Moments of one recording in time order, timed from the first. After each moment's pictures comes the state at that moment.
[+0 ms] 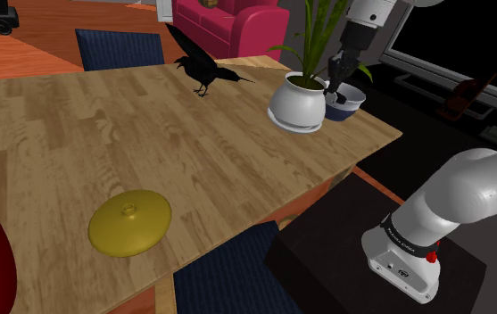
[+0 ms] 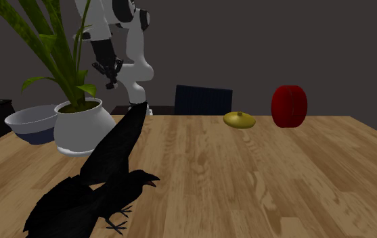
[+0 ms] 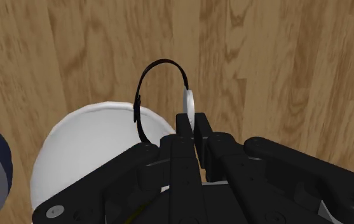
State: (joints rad) arm -0.10 -0.56 0.02 -2.33 0.12 1.76 -0.03
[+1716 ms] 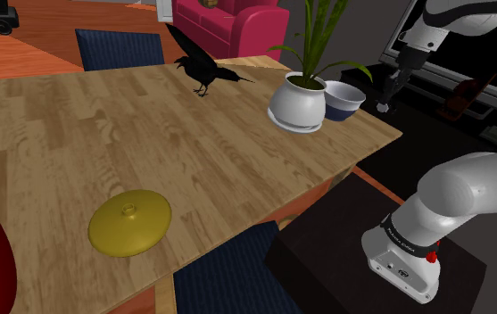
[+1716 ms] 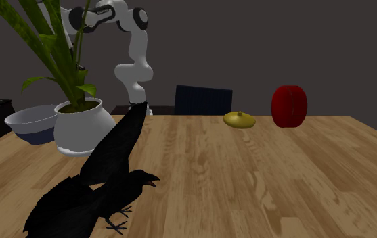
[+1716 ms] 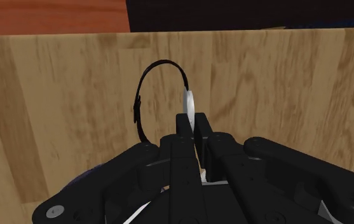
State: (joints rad) arm -0.28 -0.62 -0.35 -2.44 -0.11 1.79 -0.46
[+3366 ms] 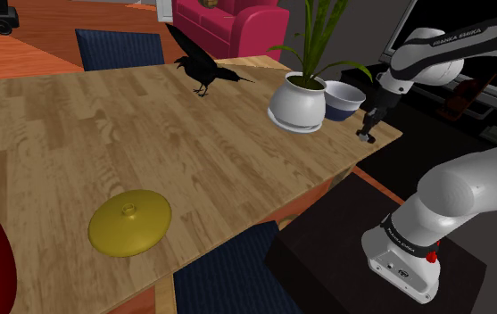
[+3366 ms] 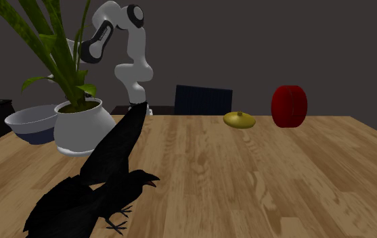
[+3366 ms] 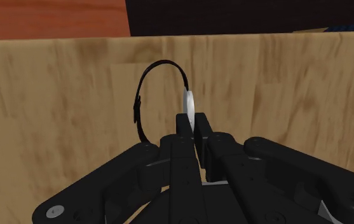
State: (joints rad) arm -0.27 -0.49 -0.42 -2.68 -0.13 2.16 -0.49
